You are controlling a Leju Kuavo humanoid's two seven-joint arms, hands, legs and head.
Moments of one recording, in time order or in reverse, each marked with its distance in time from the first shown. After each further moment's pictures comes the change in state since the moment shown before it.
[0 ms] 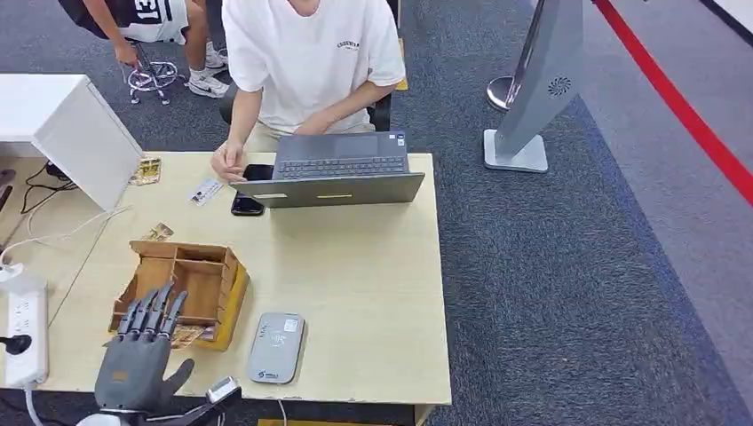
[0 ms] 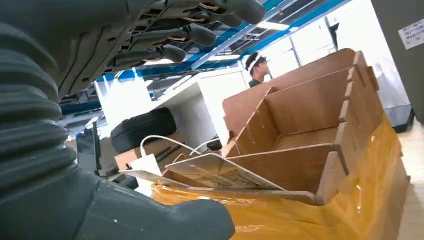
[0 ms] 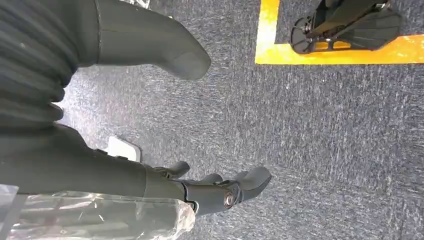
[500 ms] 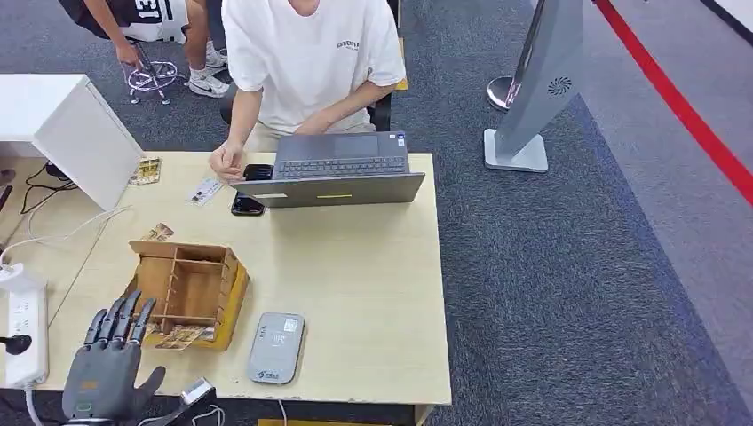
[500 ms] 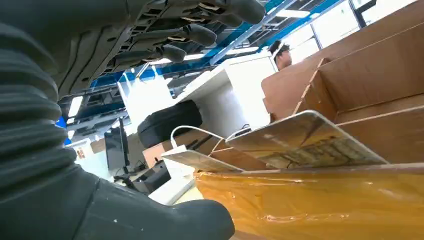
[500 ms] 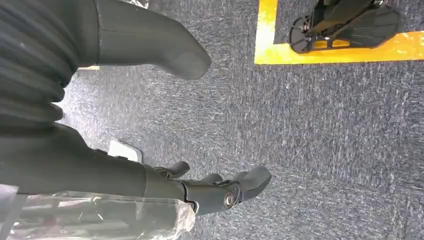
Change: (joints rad) left arm 0.014 -0.058 0.174 0.000 -0.023 -0.006 -0.106; right arm 0.001 0.000 -0.002 -0.006 -0.018 -0.004 0.011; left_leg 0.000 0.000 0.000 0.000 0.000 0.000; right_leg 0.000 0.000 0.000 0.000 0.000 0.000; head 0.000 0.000
